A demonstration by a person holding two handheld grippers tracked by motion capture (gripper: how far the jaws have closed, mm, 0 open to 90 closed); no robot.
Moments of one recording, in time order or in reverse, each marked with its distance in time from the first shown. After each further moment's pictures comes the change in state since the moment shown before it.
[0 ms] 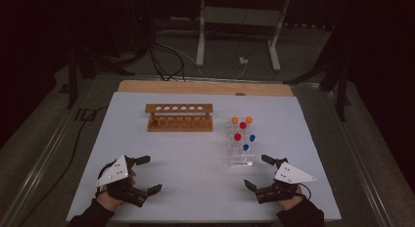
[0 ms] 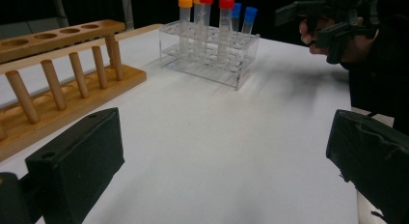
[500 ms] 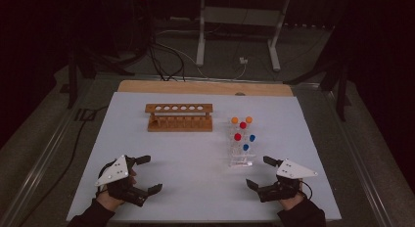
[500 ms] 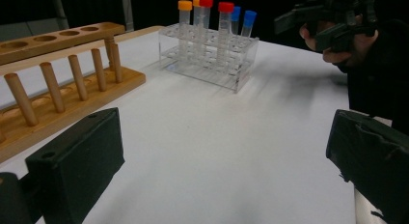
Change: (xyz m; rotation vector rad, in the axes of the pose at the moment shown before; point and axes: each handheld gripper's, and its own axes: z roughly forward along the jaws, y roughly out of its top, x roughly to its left) left arm 0.000 0.002 0.001 -0.009 -0.008 -0.011; right arm -0.005 0.004 -0.004 0.077 0.001 0.091
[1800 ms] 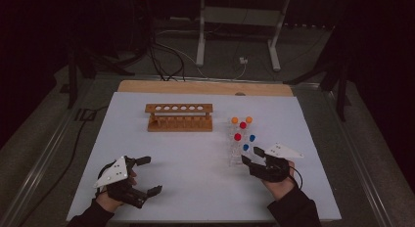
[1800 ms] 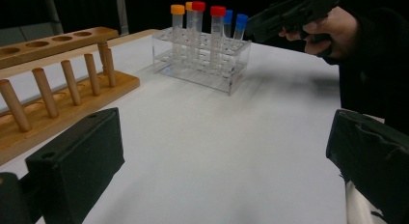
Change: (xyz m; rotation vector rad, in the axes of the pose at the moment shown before) left arm -0.002 0.000 -0.002 -0.007 -0.016 0.009; right arm -0.003 0.035 0.033 0.108 -0.194 0.146
